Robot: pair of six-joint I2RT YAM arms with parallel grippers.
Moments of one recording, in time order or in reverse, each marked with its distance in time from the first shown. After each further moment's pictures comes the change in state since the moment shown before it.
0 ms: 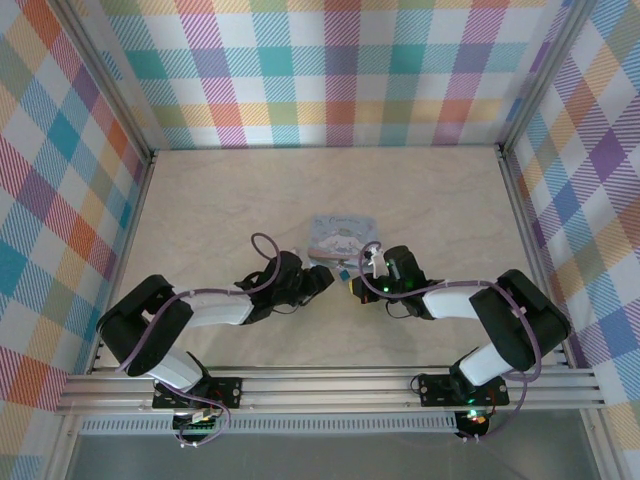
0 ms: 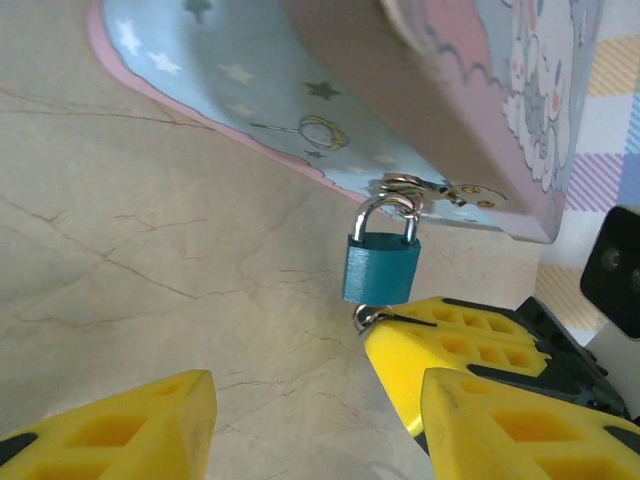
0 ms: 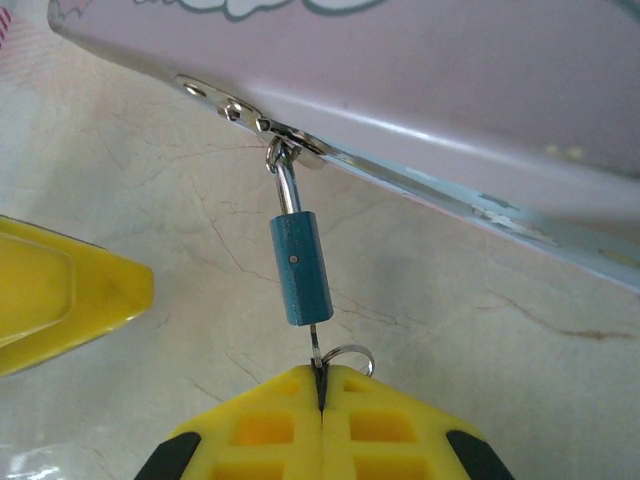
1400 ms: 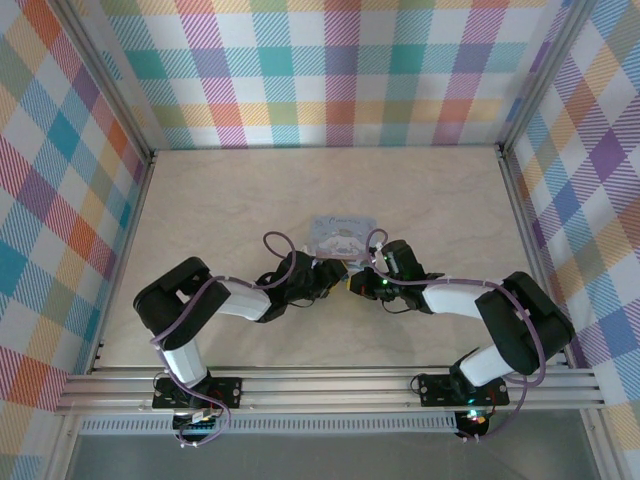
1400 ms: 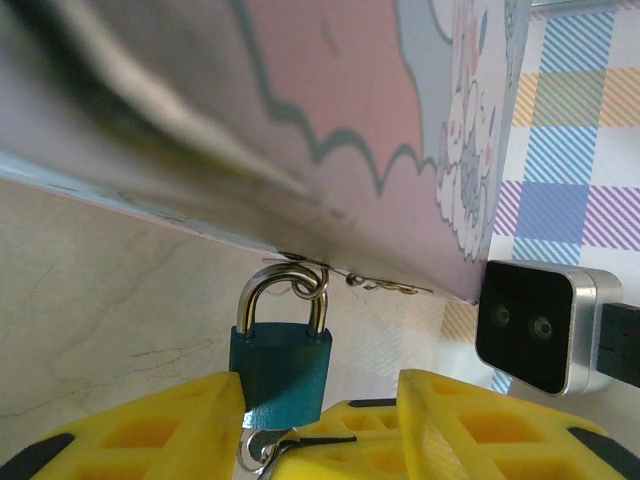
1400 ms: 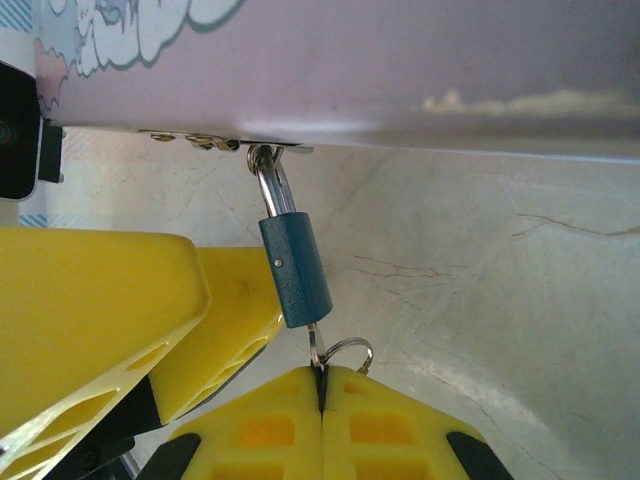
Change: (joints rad) left arm -0.036 0.229 0.067 0.321 0.019 -0.134; right arm -0.001 -0.023 0.068 -0.146 -0.062 0.323
